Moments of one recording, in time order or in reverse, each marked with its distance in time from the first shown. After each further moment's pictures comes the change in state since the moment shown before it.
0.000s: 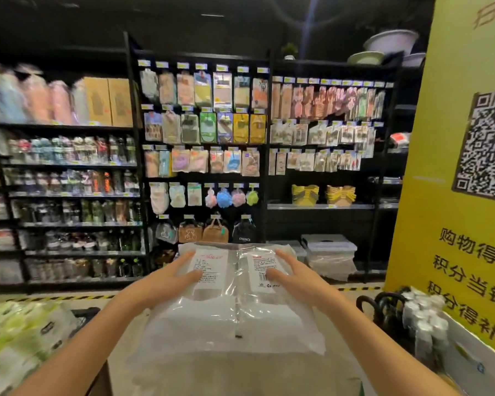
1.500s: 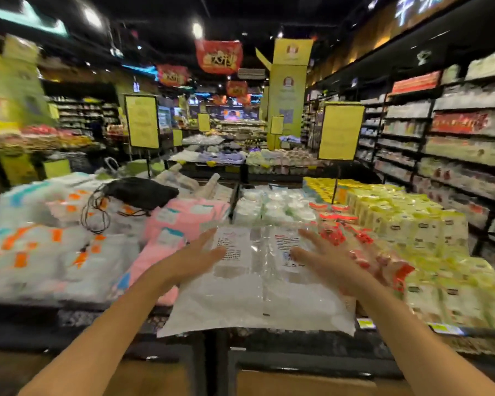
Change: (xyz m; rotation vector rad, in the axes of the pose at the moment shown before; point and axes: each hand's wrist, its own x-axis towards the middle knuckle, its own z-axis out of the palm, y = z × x) left_hand -0.710 -0.068 0.049 -0.154 1.146 -1.158; right_hand -0.373 -0.318 0.310 0.079 -1.167 -1.164
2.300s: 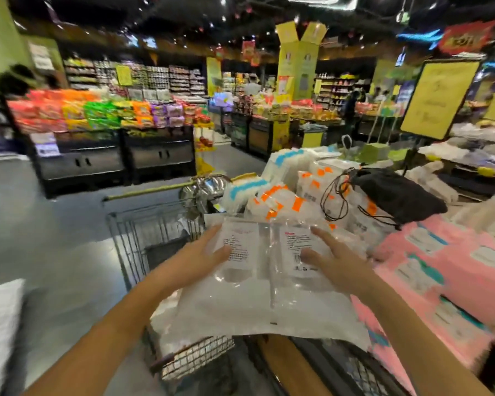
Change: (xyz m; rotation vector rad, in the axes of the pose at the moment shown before) left_hand -0.159 -0.281 -0.222 -0.064 0.680 -0.641; right_hand 0.172 -0.315 0.382 0.009 -0.659 -0.584
